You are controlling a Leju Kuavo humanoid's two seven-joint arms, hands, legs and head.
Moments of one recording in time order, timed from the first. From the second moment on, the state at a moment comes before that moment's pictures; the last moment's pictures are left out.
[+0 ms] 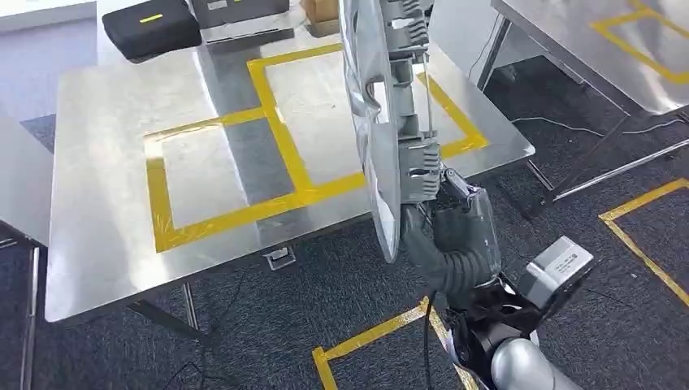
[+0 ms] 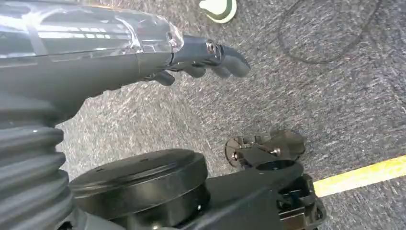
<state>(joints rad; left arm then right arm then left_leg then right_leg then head) -0.12 -0.03 -1.09 -0.20 0.75 0.44 -0.12 -0.21 -0.36 0.64 -2.14 -0.09 -0.53 0.02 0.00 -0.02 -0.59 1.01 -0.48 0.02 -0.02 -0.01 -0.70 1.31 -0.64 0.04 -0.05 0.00</state>
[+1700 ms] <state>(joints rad) -0.13 -0.06 -1.10 -0.20 0.68 0.41 -0.16 -0.34 -0.14 0.78 -1.80 0.40 -0.64 -0.03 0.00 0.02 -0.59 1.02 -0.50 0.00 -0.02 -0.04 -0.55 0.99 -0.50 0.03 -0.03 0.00</state>
